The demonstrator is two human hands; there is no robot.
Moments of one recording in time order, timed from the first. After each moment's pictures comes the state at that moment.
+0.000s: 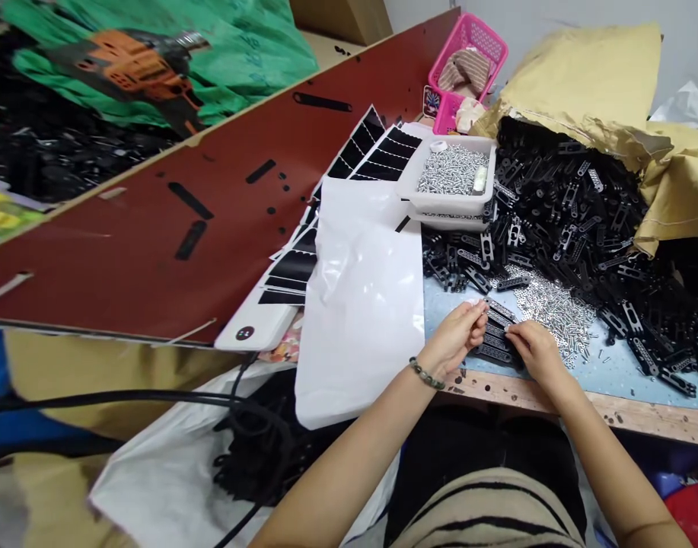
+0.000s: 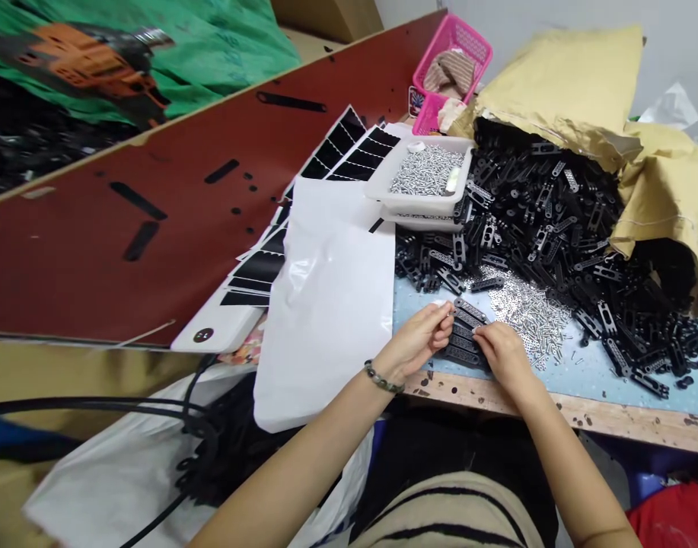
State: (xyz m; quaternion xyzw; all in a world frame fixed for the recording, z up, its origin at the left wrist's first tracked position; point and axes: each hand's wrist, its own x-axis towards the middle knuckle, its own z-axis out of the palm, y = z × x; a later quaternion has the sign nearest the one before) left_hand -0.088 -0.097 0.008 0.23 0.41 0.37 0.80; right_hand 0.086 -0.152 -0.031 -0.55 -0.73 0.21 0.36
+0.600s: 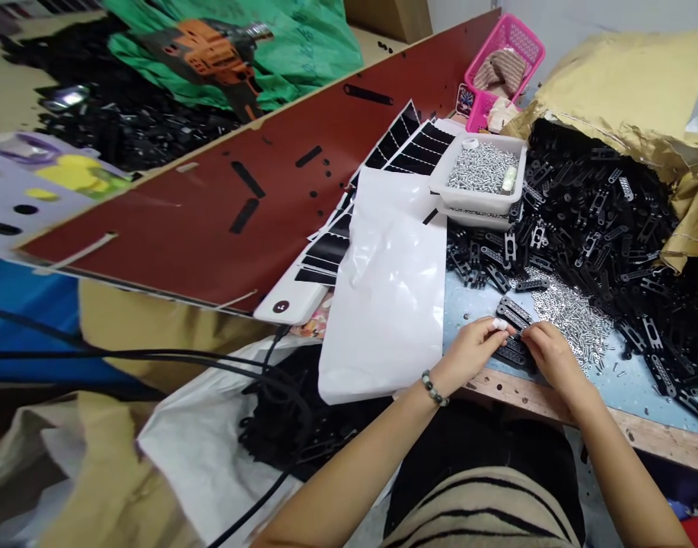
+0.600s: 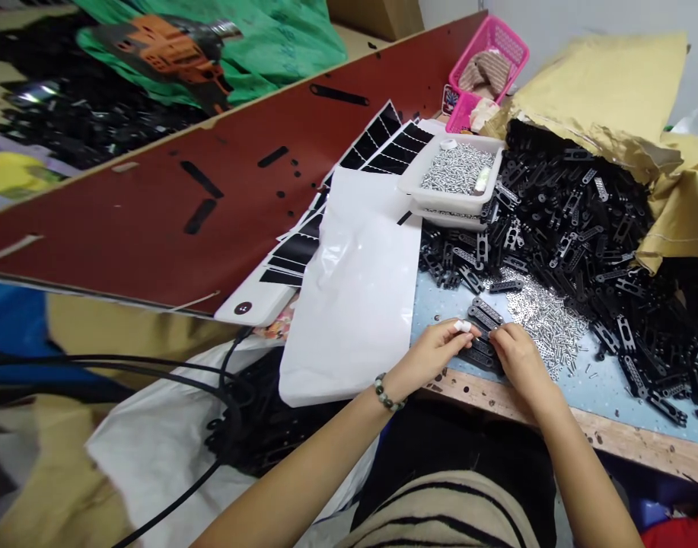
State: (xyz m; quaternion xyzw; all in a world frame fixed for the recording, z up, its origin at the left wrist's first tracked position) left_hand -0.101 -0.123 0.008 0.60 0.46 0.31 0.57; right_hand 0.090 -0.151 -0.017 -0.52 -0.79 0.17 0.27
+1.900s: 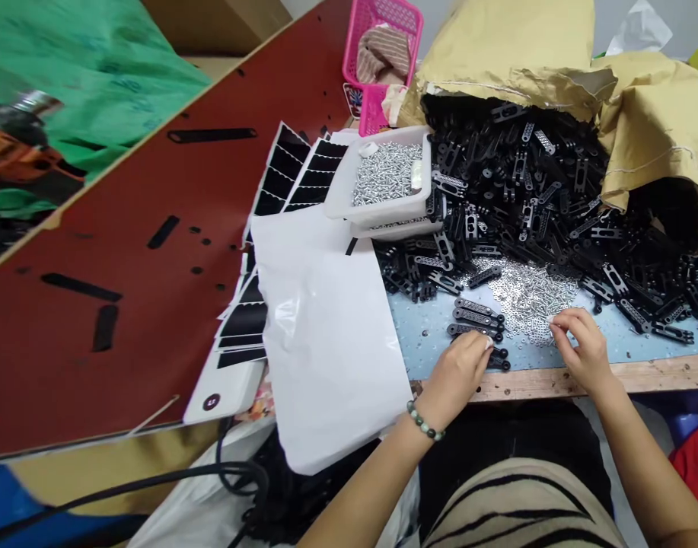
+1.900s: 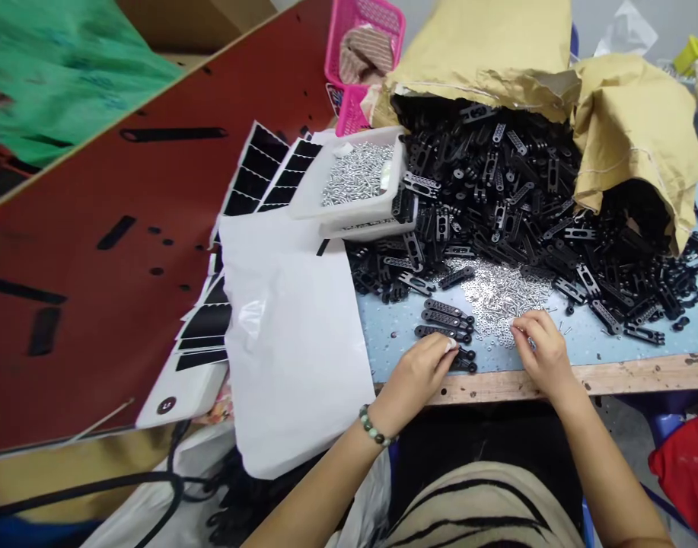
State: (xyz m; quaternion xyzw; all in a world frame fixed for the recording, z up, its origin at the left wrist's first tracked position) left_hand -0.080 -0.133 -0.002 0.88 0.35 0.18 0.27; right_hand 0.141 -0.205 -0.001 -0.62 -0.64 0.08 0.45
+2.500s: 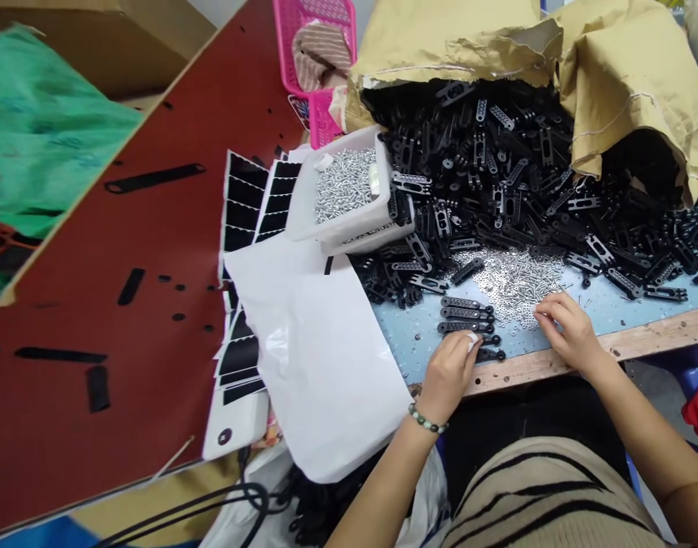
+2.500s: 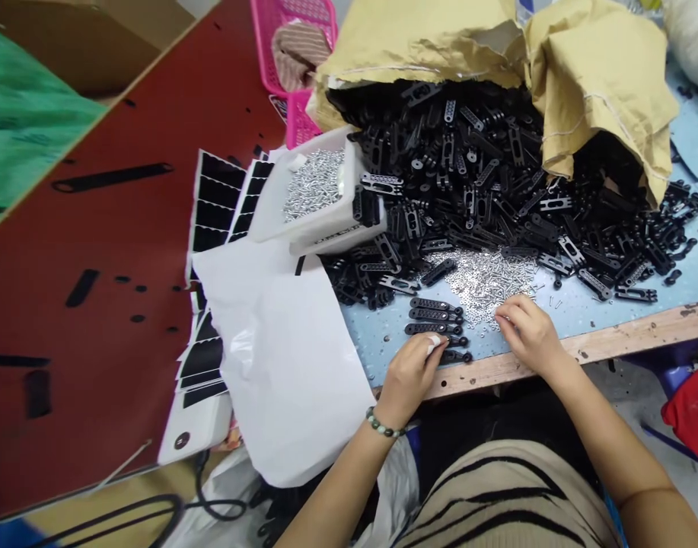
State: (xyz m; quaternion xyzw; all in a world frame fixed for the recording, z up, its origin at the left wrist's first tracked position) left_hand -0.090 -0.134 -0.020 0.89 0.33 0.23 0.20; right_hand 0.138 -0.210 -0.008 -0.61 -0.63 0.10 0.46
